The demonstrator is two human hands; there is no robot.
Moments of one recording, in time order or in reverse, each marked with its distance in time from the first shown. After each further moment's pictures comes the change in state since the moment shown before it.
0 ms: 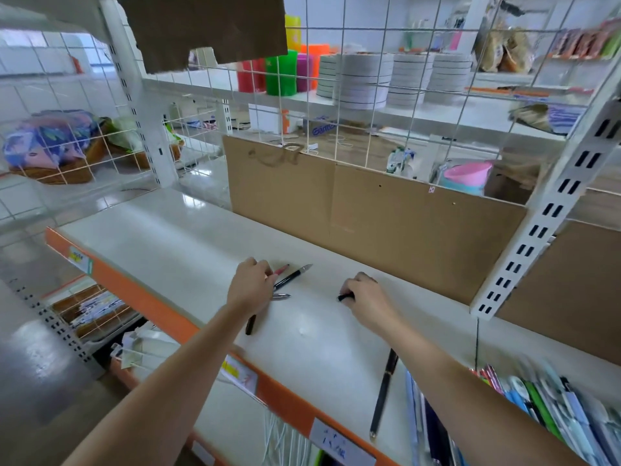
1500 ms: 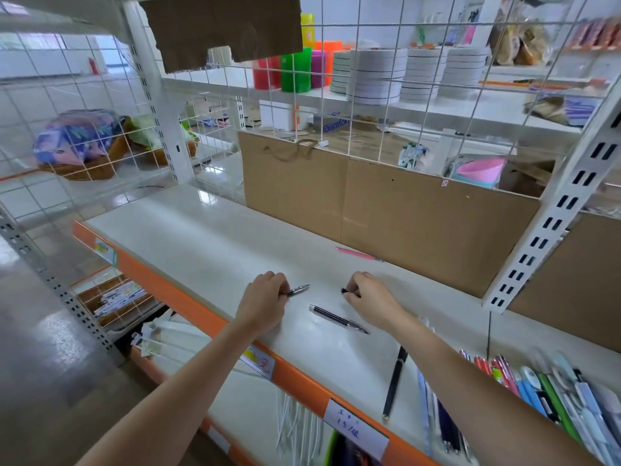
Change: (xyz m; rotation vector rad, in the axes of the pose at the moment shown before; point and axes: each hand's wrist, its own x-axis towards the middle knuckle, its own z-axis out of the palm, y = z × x) left_hand -0.048 -0.007 -0.004 0.053 -0.043 0.159; right_hand -0.015 -0.021 0.001 0.131 -0.025 -0.001
